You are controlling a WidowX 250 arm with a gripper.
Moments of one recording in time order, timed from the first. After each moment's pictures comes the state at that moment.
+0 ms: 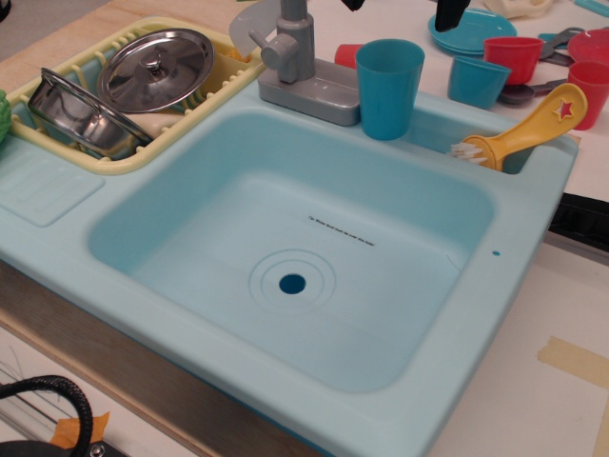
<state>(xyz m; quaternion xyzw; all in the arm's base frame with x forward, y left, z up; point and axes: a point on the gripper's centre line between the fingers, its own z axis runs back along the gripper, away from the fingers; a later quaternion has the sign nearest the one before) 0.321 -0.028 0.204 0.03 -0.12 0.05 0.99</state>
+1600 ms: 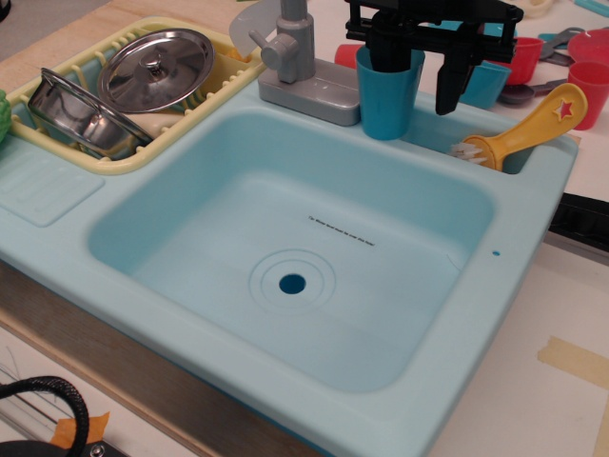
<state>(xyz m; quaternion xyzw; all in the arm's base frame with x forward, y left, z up) 0.337 -0.042 0.142 -0.03 -0.09 0.05 0.99</state>
